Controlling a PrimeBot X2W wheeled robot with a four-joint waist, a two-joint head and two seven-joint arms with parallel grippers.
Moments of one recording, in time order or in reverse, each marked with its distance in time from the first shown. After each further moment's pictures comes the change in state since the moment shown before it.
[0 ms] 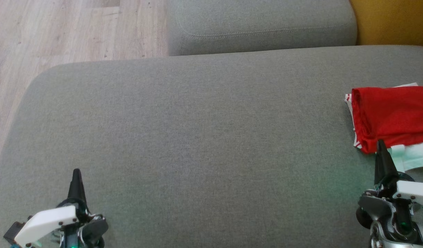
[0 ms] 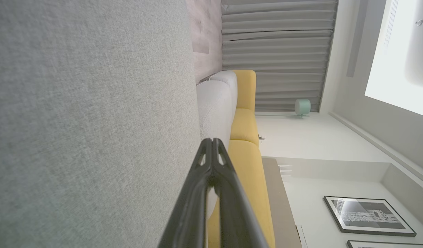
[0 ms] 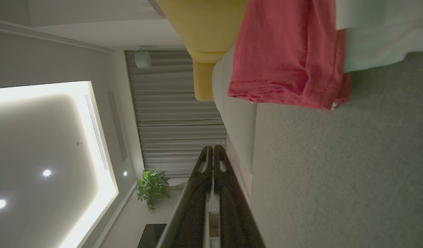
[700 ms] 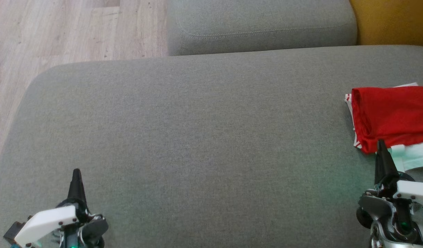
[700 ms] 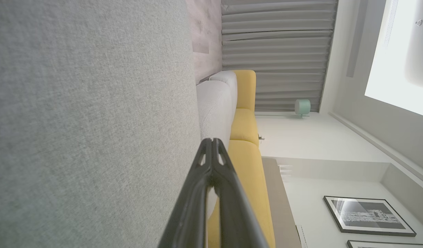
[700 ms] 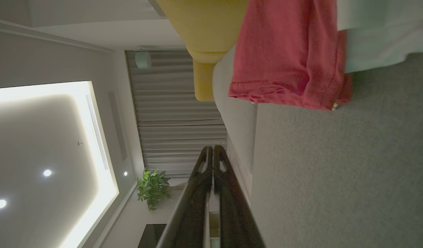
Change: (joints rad) left arm 0.000 0.000 0.000 0.000 0.000 0.000 0.000; right arm 0.000 0.000 -0.001 -0.002 0.000 0.000 0.000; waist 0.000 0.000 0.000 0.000
